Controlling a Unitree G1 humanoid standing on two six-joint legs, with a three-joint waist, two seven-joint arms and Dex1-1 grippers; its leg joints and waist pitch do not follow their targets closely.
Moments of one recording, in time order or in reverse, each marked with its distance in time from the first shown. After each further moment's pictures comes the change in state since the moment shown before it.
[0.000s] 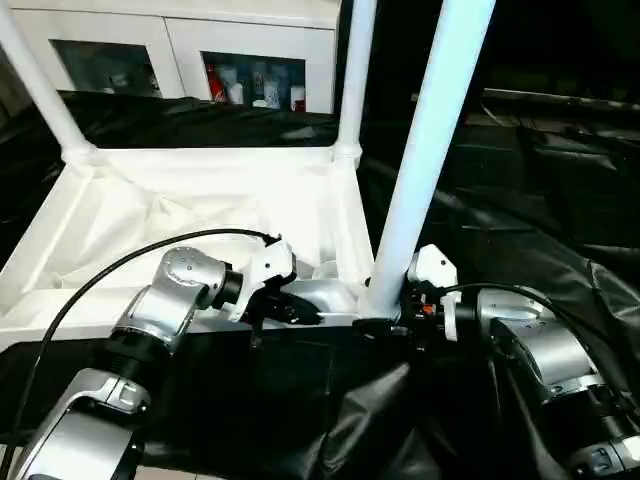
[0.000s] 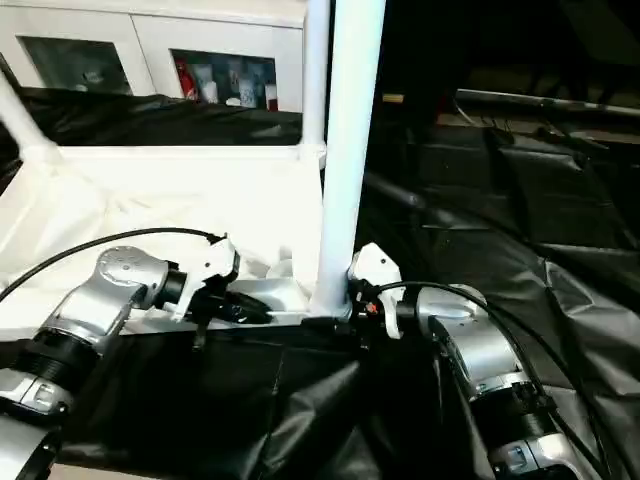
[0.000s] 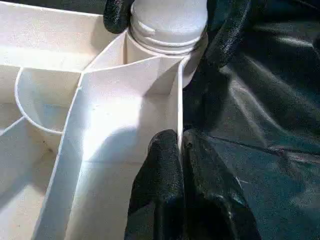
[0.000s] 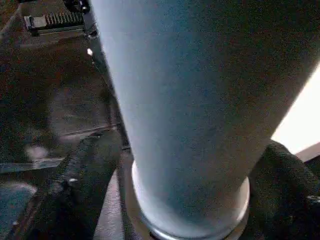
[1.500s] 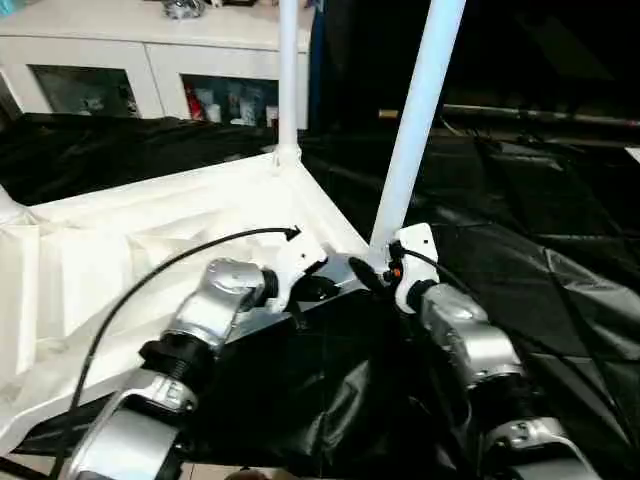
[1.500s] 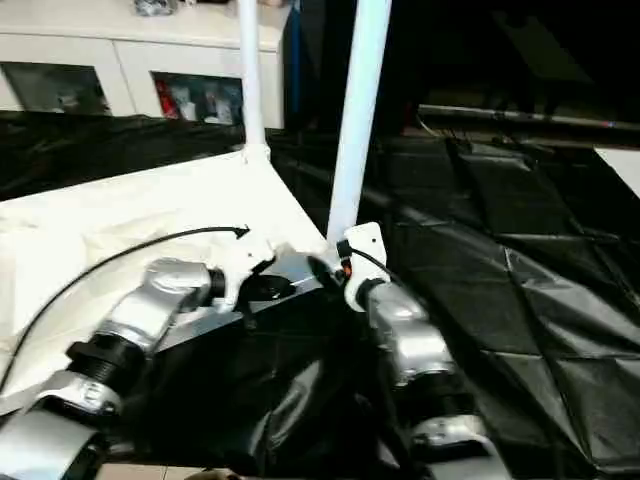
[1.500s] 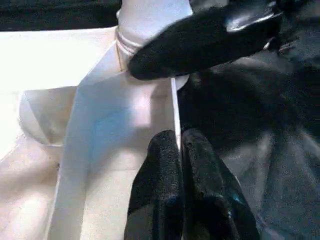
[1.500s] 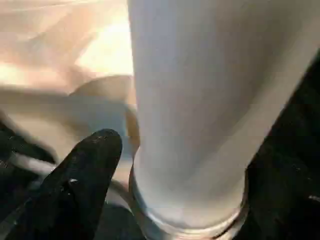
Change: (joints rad) left arm -0.025 -0.156 0.035 0.080 0.080 0.049 0.343; right arm -0.080 0.248 -0.119 0.229 -0.091 -0.023 -0.524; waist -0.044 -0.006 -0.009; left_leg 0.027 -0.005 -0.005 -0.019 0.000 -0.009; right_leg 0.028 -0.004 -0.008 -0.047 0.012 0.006
